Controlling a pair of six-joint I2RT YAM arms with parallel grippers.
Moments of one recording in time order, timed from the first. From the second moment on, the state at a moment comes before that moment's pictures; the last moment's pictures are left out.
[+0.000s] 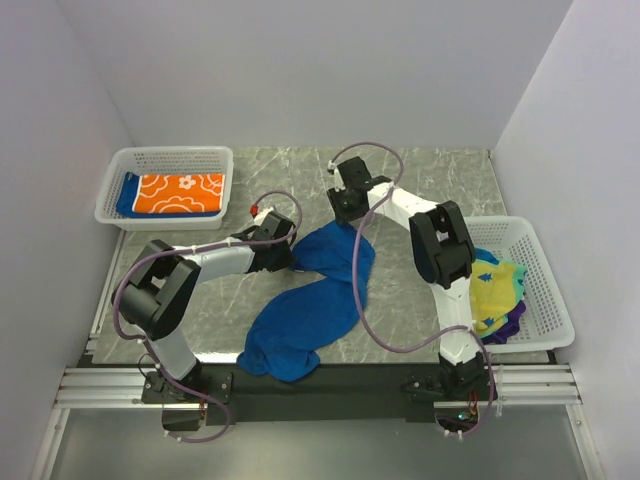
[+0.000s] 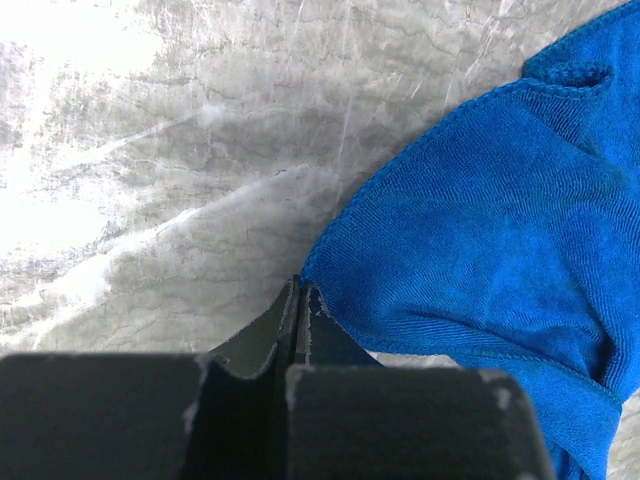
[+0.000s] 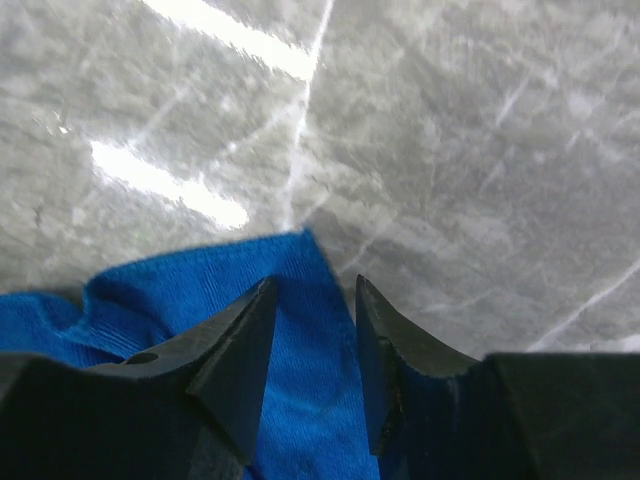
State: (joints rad) left arm -0.60 1.71 0.92 -0.16 -0.18 -0.87; right arm 0.46 2.20 1.67 -0.46 -0.05 0.04
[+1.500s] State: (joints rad) left arm -0.55 1.67 1.25 -0.38 -0.40 -0.59; right arm 0.43 2.13 1.88 -0.60 0.06 0.05
